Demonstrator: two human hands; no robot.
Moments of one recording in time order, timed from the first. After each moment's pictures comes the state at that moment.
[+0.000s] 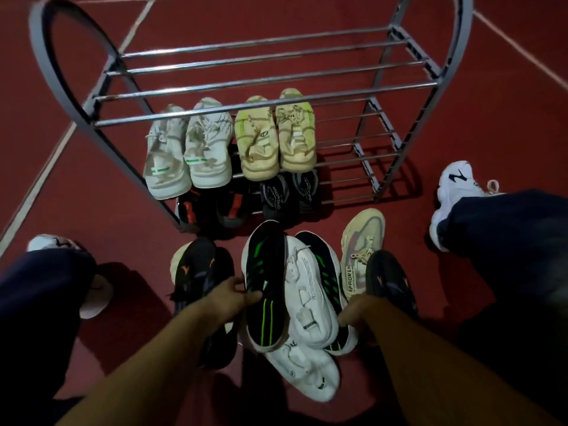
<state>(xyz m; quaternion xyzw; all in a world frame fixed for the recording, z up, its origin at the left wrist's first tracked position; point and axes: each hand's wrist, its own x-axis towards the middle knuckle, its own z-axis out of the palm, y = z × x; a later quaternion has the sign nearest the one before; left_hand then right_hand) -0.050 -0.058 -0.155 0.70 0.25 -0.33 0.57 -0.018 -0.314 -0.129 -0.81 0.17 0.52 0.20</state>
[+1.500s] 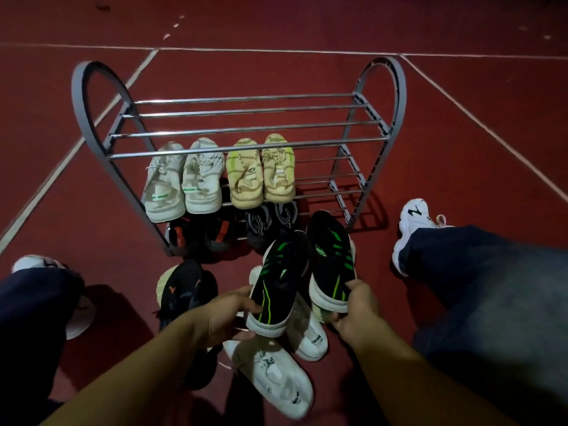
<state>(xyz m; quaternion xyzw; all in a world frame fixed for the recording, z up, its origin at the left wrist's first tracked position) -0.055 -0.093 -0.100 0.62 0.19 -0.38 0.66 -0.028 -0.324 -0.082 -0.51 0.49 0.12 0.70</state>
